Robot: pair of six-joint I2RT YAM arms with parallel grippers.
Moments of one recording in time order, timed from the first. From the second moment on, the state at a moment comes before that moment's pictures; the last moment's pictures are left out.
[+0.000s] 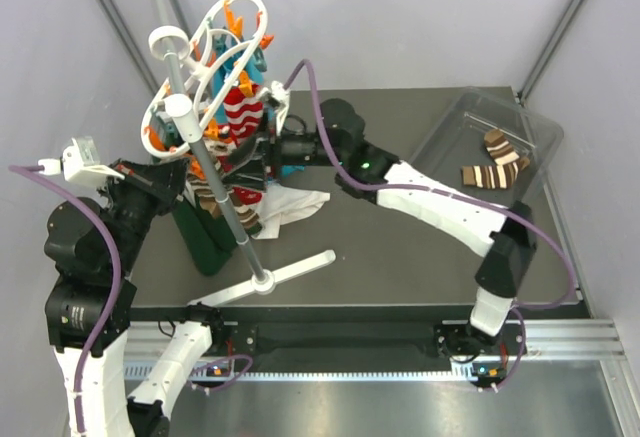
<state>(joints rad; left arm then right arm) -0.12 0.67 1.44 -0.78 0.00 -0.69 1.00 1.83 1.79 0.22 -0.66 0.44</state>
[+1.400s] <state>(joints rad) -0.12 0.65 1.37 -0.71 0.04 -0.65 -0.17 1.94 1.35 -0.46 0.13 0.34</state>
